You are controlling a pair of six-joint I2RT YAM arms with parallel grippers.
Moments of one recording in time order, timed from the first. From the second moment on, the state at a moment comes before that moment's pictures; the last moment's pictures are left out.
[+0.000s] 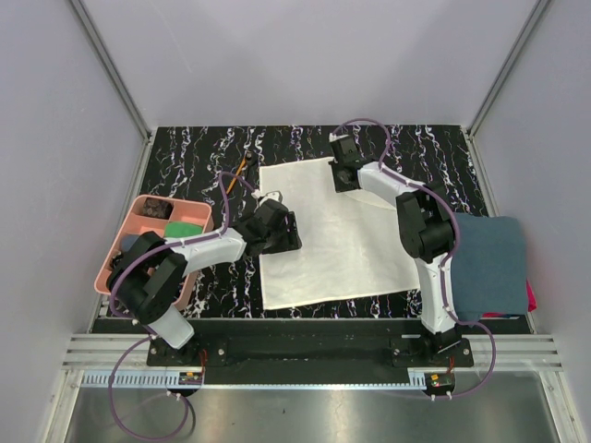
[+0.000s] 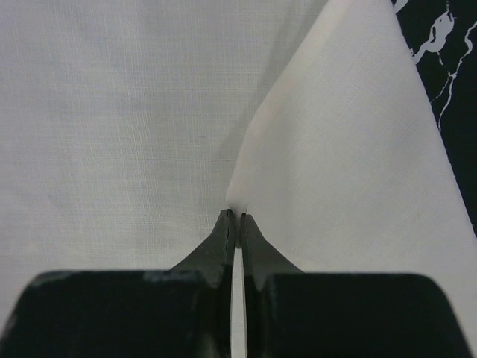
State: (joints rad) left arm -0.69 1.60 0.86 -0.13 -0.08 -0.76; right arm 0.43 2.20 1.67 -0.39 0.20 0.16
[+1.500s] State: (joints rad) left arm -0.53 1.72 1.18 -0.30 -0.16 -0.77; right arm 0.25 1.62 1.06 -0.55 0.24 0.54
